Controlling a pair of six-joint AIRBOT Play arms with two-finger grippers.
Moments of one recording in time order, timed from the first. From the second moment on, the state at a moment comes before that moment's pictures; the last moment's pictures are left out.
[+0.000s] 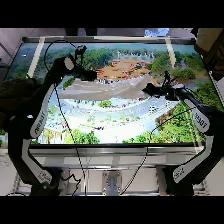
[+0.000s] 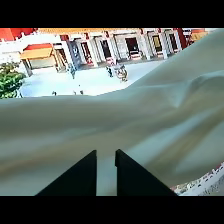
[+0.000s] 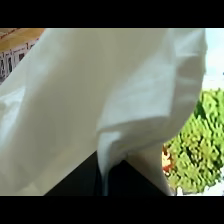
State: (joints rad) left arm -0.26 -1.87 1.80 1.21 -0.94 -1.43; right arm -0.09 -1.84 1.27 -0.45 0.73 0.99
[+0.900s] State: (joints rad) left arm -0.44 -2.05 1.80 1.26 -0.84 -1.65; right arm -0.05 -1.53 1.36 -0.65 0.92 0.93
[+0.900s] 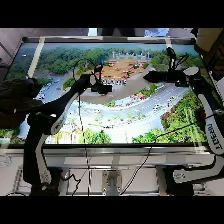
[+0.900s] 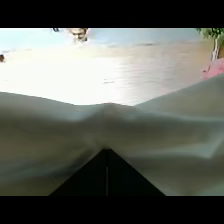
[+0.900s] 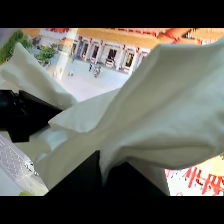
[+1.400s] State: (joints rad) left arm -0.66 -2.08 1.83 1.25 -0.87 -1.67; right arm 0.06 -1.40 1.36 -0.65 0.87 0.92
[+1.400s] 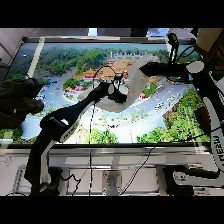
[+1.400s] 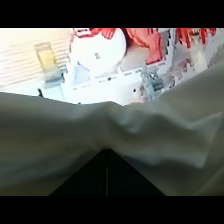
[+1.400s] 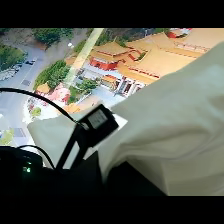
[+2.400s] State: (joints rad) left arm -0.38 -1.74 2.05 2.09 -1.37 -1.76; right arm 0.56 -1.46 1.36 -0.64 0.47 0.87
